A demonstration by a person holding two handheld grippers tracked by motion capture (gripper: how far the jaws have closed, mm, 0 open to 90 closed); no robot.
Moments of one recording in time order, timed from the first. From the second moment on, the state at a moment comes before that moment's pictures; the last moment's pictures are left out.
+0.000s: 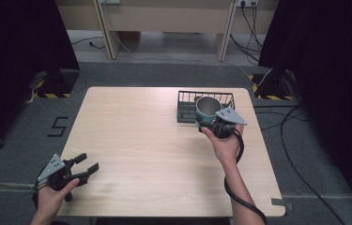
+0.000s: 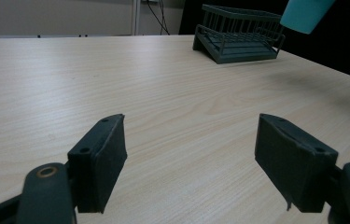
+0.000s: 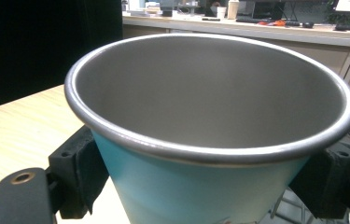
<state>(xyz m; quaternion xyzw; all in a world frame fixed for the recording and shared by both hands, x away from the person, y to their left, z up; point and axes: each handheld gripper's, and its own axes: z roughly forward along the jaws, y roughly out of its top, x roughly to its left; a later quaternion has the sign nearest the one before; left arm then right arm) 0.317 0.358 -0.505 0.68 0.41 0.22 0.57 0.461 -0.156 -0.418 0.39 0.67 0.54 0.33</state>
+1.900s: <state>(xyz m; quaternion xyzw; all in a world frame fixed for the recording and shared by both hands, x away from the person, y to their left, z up) 0.318 0.359 -0.506 0.67 0.41 0.21 0.58 0.586 -0.118 -0.418 0.45 0.67 0.49 0.32</state>
